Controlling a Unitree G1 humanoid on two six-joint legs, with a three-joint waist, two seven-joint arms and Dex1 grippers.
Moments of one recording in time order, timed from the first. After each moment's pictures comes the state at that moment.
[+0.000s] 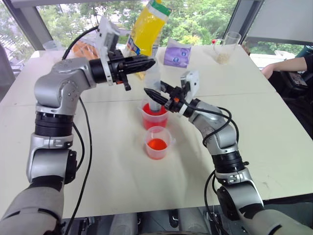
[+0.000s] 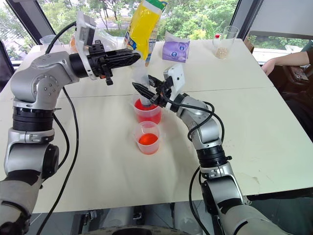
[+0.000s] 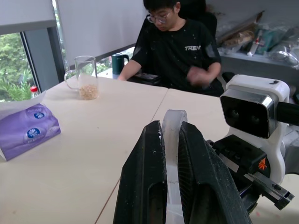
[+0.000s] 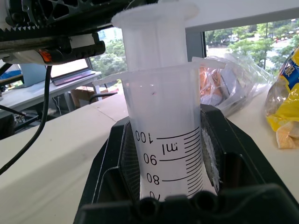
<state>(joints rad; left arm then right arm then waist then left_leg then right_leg) -1.01 0.55 0.02 0.17 -0.58 0.68 -0.99 -0.66 -0.15 0.09 0.06 0.32 0.32 0.69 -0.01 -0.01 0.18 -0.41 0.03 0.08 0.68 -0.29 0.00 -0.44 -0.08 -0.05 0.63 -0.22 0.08</state>
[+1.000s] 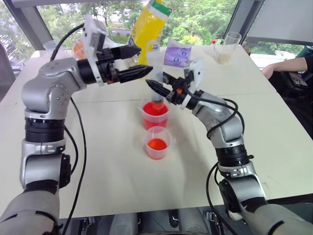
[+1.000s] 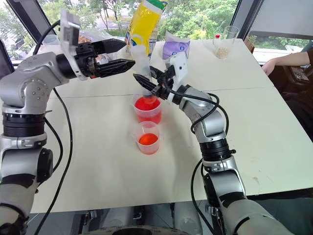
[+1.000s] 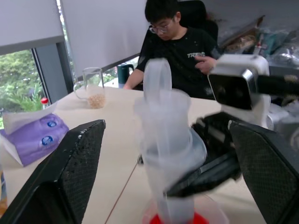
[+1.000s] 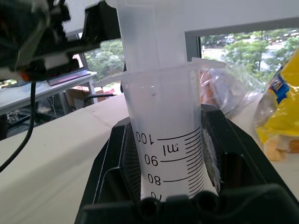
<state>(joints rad) -0.93 0.63 0.10 0.08 -0.63 0.67 -1.03 -0.74 -0.20 0.04 0.00 0.36 0.41 0.66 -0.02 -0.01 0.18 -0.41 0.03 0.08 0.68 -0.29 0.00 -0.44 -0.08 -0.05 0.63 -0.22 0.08</state>
